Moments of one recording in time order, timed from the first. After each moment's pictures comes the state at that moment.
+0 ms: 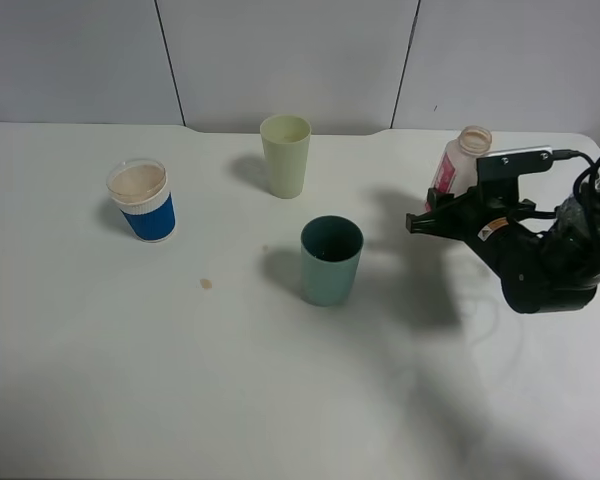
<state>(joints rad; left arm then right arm) -0.03 0.00 -0.51 0.02 1.05 -0.01 0.26 2.12 -0.52 0.20 -1.21 -0.13</state>
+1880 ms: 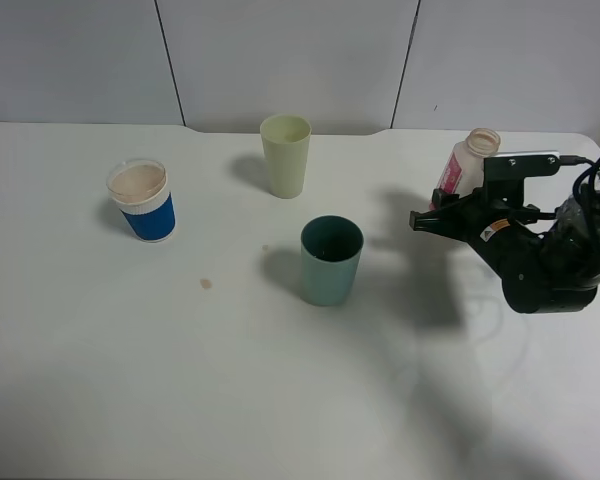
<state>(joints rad) -0.03 0.00 -0.51 0.02 1.05 -0.01 0.26 2.12 -0.52 0.24 -1.21 -0.09</state>
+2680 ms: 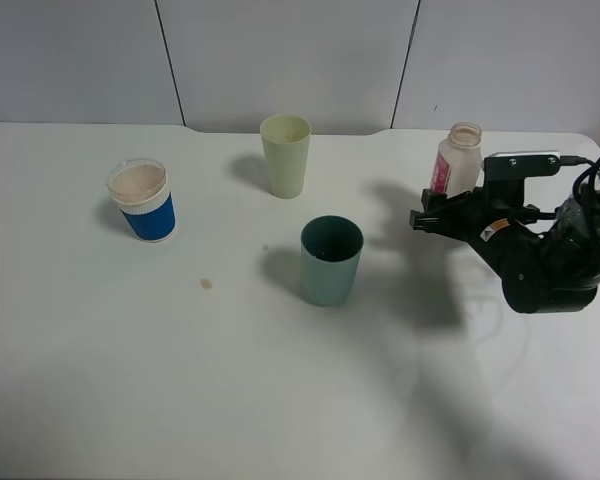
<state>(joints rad) -0.03 0.00 -0.51 0.02 1.05 -0.01 0.26 2.12 -0.52 0.24 -1.21 -0.08</state>
